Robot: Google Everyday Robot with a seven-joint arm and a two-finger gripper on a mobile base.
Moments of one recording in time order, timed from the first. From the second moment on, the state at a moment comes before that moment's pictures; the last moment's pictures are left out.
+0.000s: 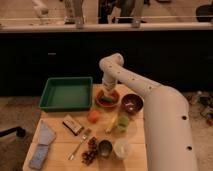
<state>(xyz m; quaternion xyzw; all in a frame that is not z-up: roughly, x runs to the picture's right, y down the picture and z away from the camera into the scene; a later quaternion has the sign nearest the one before) 0.029 0.029 0.925 -0.08 -0.31 -0.89 0.34</state>
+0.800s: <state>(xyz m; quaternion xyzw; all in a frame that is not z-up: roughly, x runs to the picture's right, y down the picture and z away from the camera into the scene) 0.033 0.033 0.930 -0.08 -0.32 -0.88 0.34</state>
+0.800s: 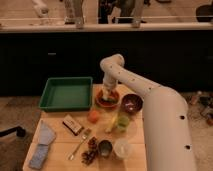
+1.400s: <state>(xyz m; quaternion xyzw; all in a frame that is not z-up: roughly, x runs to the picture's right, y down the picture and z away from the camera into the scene) 0.042 0.049 0.940 -0.09 -0.34 -0.87 0.35</state>
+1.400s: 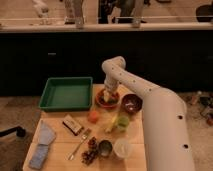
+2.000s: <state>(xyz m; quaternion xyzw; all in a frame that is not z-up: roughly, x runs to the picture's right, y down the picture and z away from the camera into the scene) 0.051 0.065 0.948 -0.09 -0.35 -0.86 0.35</state>
